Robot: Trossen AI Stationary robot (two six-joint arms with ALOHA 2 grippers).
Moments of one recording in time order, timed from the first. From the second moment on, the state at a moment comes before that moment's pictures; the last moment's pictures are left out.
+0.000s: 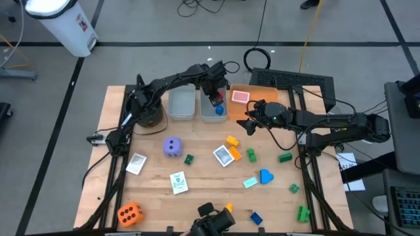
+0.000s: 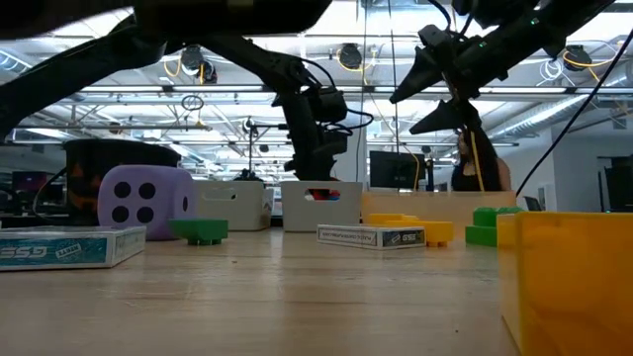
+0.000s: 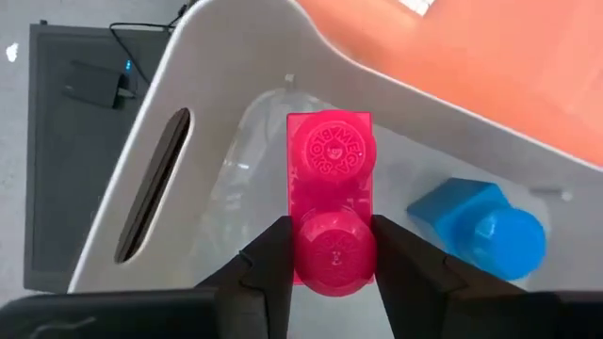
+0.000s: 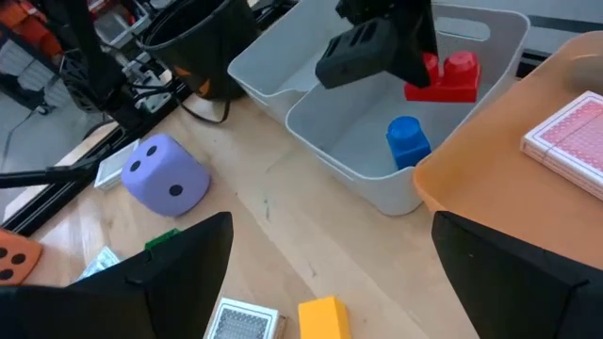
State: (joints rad) left arm 0.57 2.38 2.15 -0.98 0.08 0.13; right arm -0.23 1.06 0.65 -0.05 0.13 0.59
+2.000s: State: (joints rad) left arm 0.57 2.37 2.15 -1.01 0.06 0.11; right arm -0.23 1.06 0.65 -0.05 0.13 0.66
